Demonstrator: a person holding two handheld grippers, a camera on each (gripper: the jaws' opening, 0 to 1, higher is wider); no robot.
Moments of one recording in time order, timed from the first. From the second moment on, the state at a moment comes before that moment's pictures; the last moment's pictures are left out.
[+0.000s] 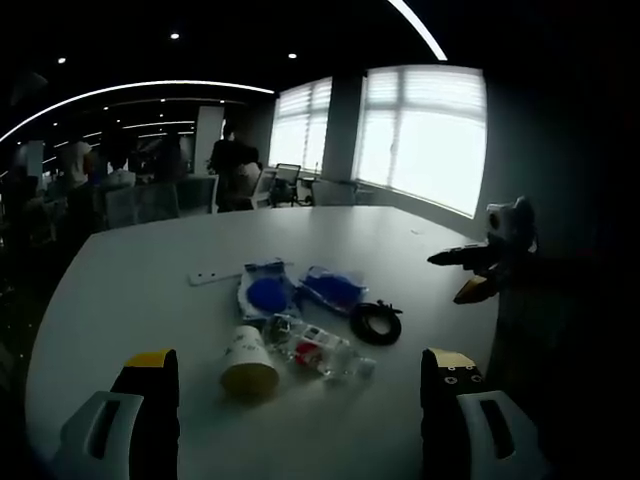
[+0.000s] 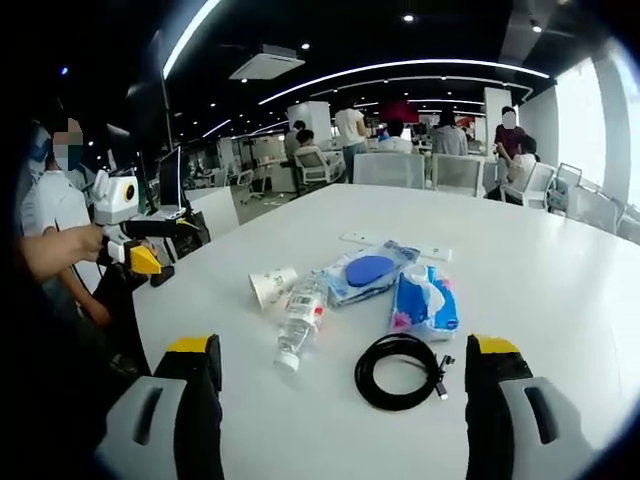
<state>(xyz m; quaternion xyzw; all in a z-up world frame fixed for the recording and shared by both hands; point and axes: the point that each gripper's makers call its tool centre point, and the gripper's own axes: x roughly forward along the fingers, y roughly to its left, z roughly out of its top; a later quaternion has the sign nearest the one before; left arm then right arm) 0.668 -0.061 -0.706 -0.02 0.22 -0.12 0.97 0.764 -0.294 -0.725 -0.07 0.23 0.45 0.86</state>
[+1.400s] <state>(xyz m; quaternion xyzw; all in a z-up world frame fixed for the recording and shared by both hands) 0.668 -0.055 -0.709 -0.03 0.22 -0.13 0.97 0.735 -0.213 -0.804 -0.11 0.28 0.50 0.81</state>
